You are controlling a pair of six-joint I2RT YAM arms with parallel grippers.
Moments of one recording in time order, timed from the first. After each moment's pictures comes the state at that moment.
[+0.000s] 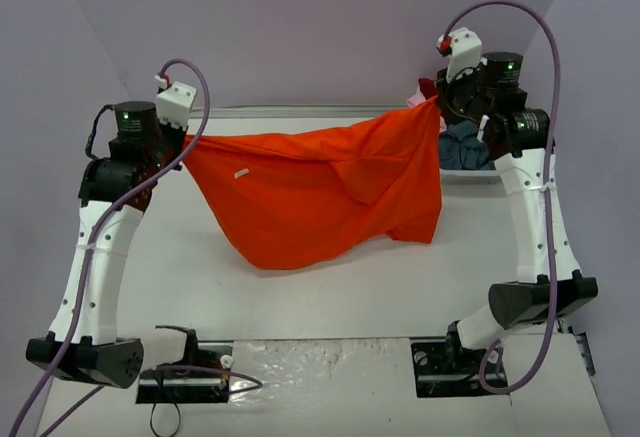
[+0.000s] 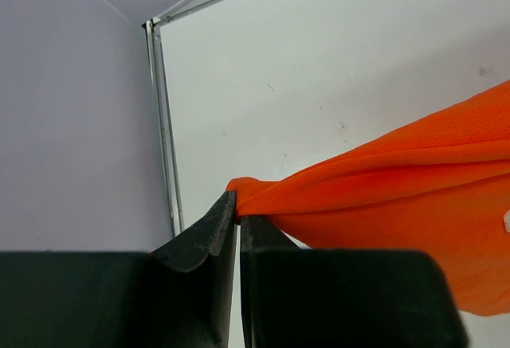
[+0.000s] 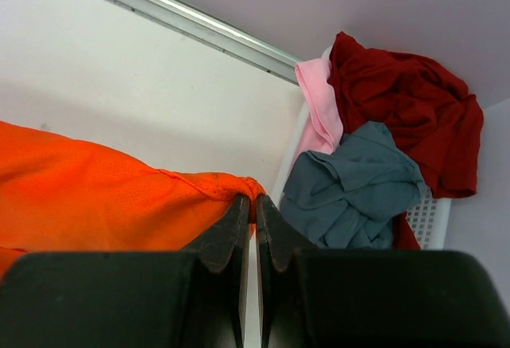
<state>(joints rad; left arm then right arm) -0.13 1.21 1.57 -0.84 -0.12 0.31 0.12 1.49 1.87 -0.78 -0.14 -0.29</state>
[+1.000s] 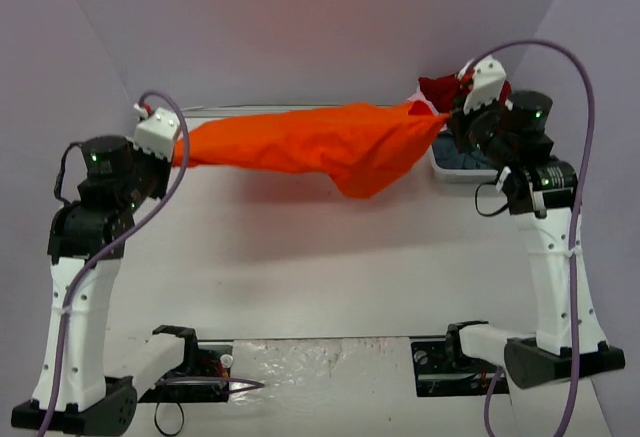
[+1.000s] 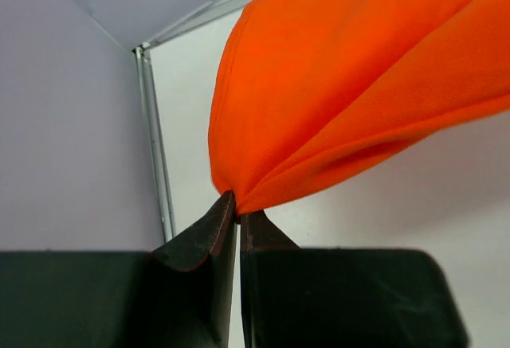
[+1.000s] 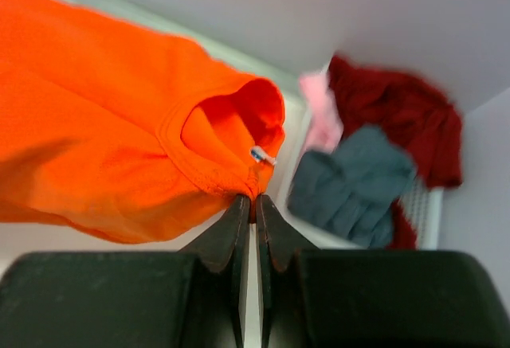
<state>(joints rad) -0.10 1.10 1.59 -0.89 -0.01 0.31 0.13 1.28 1.72 -0.68 -0.15 -0.26</state>
